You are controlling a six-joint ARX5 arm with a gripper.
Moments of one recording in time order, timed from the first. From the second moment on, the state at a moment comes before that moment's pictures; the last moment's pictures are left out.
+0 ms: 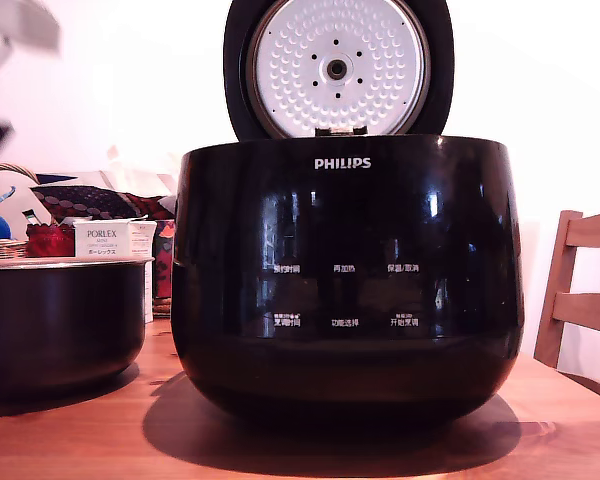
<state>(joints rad) -0.27 1.33 1.02 -0.95 0.12 1.10</state>
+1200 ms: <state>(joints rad) -0.27 1.57 1.02 -0.86 0.10 1.10</state>
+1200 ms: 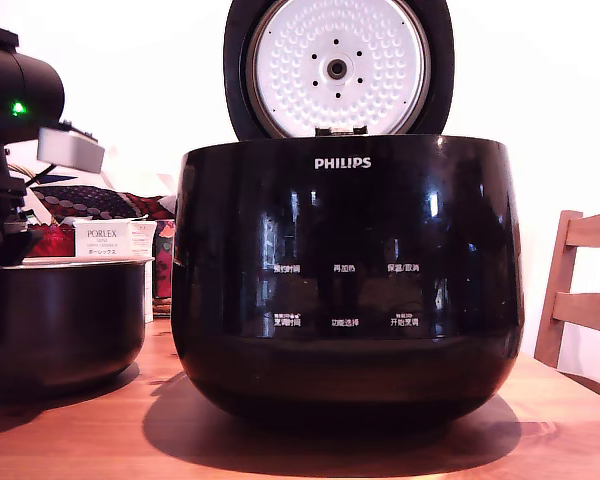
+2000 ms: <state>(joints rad) -0.29 1.57 1.12 -0.96 0.09 1.08</state>
